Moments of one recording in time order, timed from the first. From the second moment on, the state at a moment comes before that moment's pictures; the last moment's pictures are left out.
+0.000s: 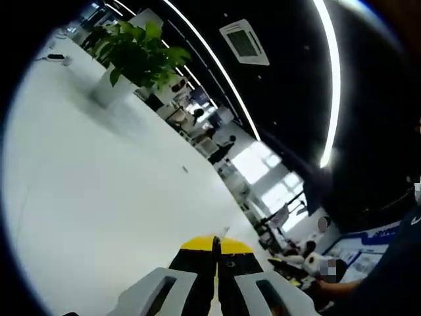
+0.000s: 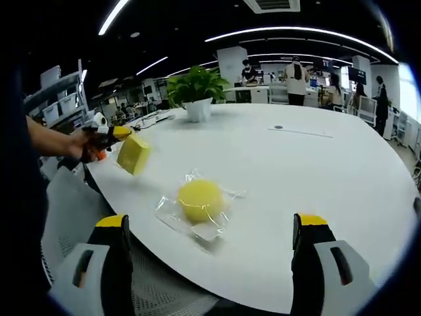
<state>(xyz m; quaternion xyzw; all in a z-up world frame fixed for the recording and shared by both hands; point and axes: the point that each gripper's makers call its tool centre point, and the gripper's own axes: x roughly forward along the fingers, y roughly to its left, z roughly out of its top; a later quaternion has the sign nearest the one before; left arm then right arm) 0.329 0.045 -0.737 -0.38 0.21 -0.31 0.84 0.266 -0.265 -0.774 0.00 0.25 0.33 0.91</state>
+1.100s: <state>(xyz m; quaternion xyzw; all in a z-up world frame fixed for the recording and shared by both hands) 0.363 0.085 -0.819 -0.21 0.28 -0.24 0.90 0.254 -0.265 -0.790 -0.03 0.28 0.33 0.90</state>
